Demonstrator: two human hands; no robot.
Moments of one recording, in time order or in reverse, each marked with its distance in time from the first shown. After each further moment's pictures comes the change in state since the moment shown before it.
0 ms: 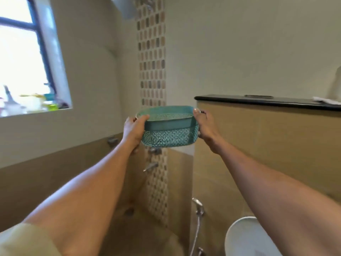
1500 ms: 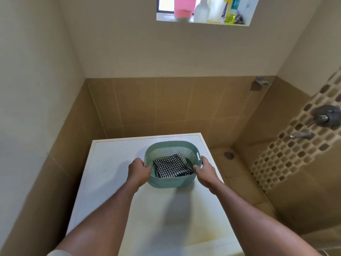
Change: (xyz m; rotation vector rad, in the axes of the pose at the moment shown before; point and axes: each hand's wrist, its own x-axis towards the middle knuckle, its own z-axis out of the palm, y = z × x) left_hand -0.138 -0.267 -0.660 0.697 0.459 -0.780; right_hand -0.318 0.135 0.637 -0.483 -0.876 0.303
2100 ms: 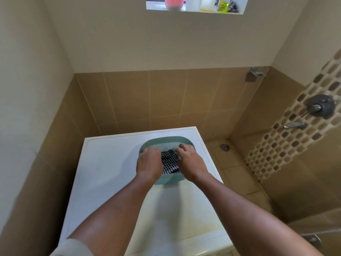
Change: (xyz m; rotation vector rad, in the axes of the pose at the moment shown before) left_hand -0.015 0.044 0.031 0.763 0.124 0.464; right_hand 0.005 -0.022 0.019 -0.622 0.108 -0.587
